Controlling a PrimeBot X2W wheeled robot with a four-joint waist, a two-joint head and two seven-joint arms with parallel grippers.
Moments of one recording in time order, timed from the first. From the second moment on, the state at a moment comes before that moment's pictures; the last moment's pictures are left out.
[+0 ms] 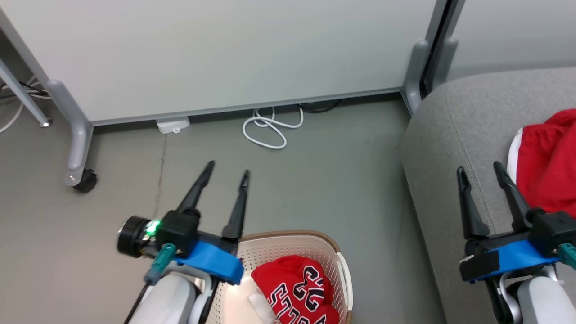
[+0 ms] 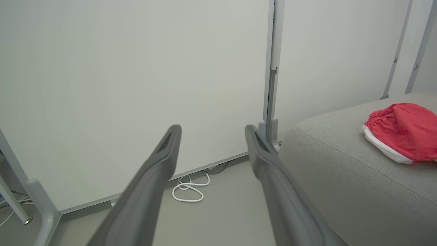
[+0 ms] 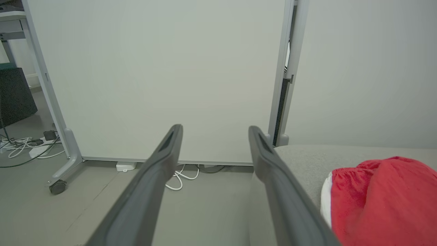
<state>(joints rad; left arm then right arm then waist) -0.30 0.15 -0.44 0.31 -0.25 -0.01 -0.26 -0.19 -0.16 -0.03 0.23 0.13 0.13 -0.26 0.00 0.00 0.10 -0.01</state>
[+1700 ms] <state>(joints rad) -0.10 0.10 -0.14 0.26 -0.13 -0.09 -0.26 0.00 -0.05 -0.04 0.14 0.06 0.13 -0.26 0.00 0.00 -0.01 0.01</state>
